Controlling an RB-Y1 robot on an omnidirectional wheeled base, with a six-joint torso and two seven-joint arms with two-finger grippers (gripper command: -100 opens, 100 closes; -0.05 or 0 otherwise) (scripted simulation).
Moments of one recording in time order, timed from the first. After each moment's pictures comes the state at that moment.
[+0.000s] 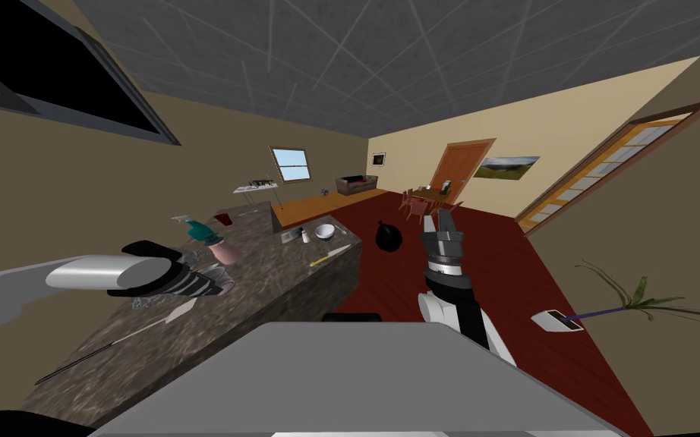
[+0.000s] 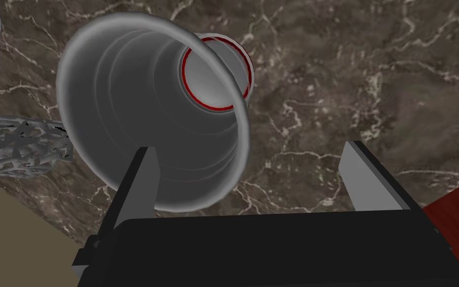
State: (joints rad) left arm 0.66 1.61 0.20 -1.60 1.40 0.89 1.23; right arm 0.48 -0.03 -0.02 -2.34 0.08 -0.52 0.02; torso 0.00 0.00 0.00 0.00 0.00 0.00
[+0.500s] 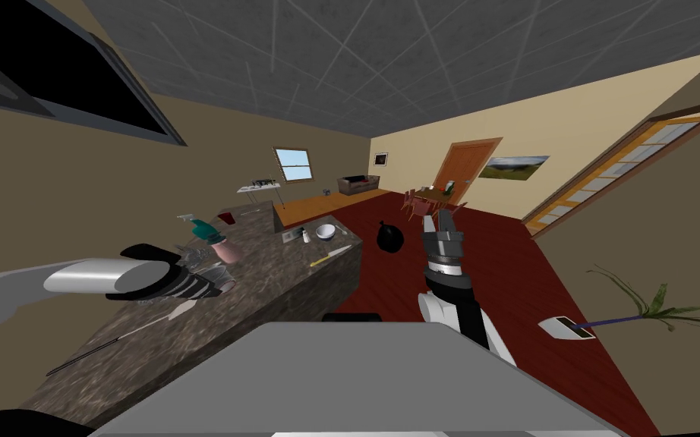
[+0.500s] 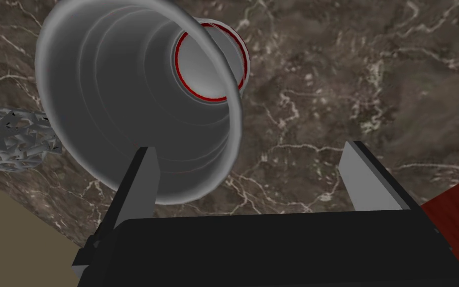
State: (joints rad) left arm 0.72 1.70 0.14 -1.60 1.48 0.76 1.22; right arm 0.48 -0.03 -0.02 -2.34 0.08 -0.52 0.02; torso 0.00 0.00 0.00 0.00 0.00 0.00
